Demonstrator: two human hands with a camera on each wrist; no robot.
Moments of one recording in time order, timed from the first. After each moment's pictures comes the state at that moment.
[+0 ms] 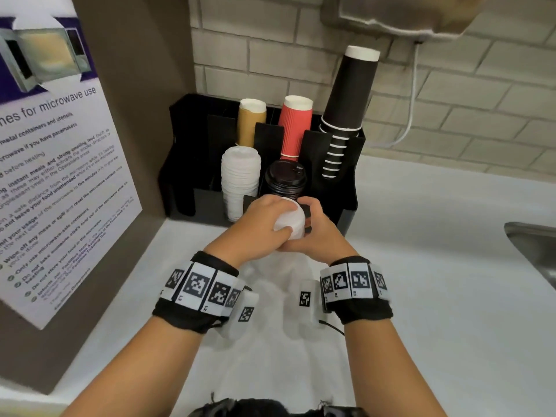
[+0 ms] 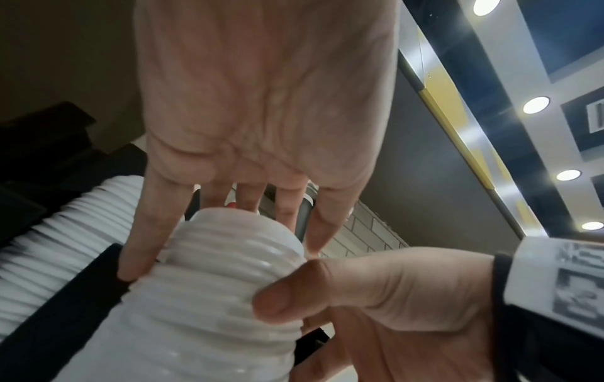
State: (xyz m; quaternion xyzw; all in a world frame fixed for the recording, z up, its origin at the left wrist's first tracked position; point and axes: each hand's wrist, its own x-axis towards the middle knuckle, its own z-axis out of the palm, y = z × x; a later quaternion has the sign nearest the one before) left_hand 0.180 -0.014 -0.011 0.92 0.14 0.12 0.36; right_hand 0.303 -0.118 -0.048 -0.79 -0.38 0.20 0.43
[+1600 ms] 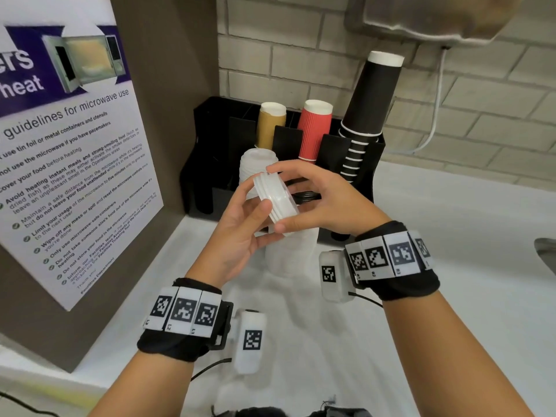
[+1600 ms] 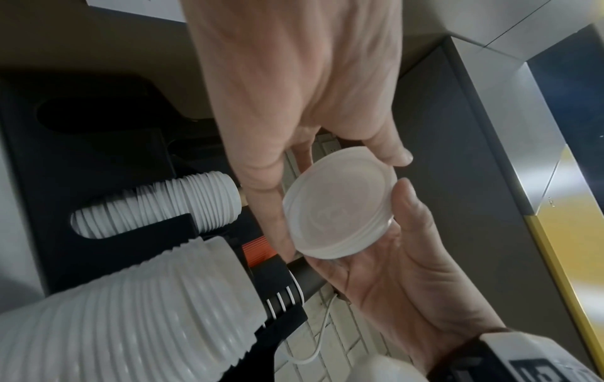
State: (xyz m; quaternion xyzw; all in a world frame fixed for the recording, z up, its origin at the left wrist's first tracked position) left_hand 0.135 -0.017 -0.015 0.56 0.10 0.29 0.77; right_hand 0.280 -0.115 0.050 -0.65 -0.59 0.24 0.41
